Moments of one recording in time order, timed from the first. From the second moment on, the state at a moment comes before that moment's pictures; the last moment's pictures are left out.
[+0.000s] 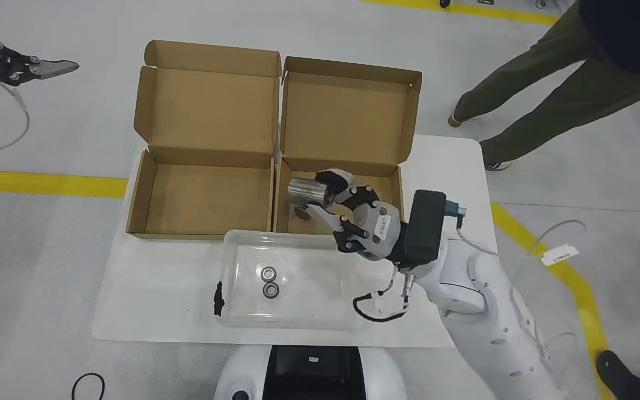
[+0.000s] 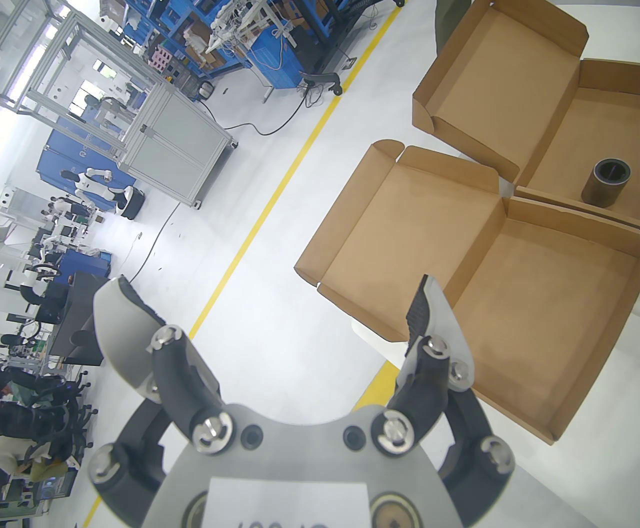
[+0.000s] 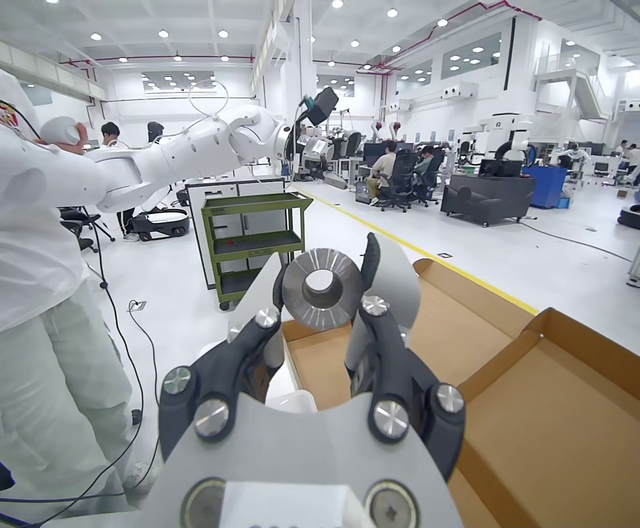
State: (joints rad) left arm 0.56 -0.16 -1.11 -1.50 0.89 -0.82 -0.11; right arm -1.27 -1.24 1.09 -2.00 -0.93 -0.66 0.00
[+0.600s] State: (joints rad) left arm 0.56 -0.16 -1.11 -1.50 0.89 -0.82 -0.11; right arm -1.30 -1.23 1.05 -1.94 -0.98 -0.74 0.04
